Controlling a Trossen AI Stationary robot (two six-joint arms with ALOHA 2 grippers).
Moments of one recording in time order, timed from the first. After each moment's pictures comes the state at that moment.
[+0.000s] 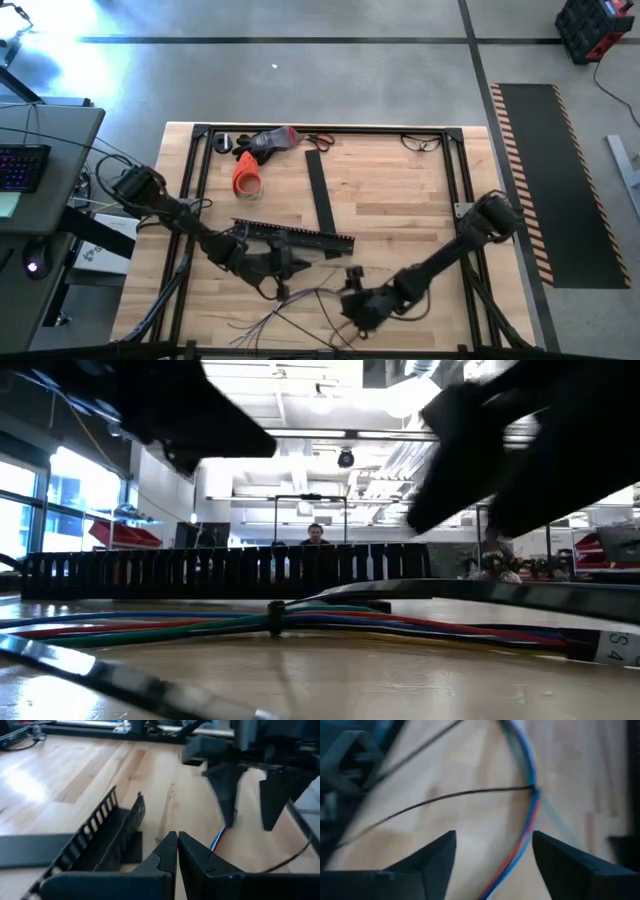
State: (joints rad) left arm -0.56 1.65 0.72 0.48 -0.60 -0.34; right arm 0.66 1.95 1.20 -0.16 0.37 0.28
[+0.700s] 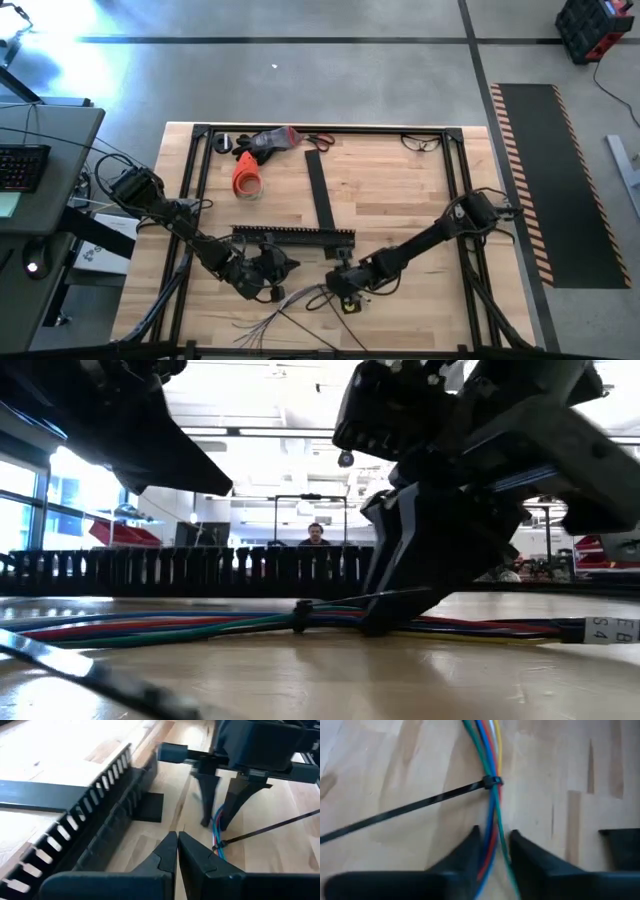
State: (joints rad) left arm -0.66 1.63 0.72 0.24 -0.77 -0.60; right arm 0.46 2.06 1.20 -0.19 0.16 0.23
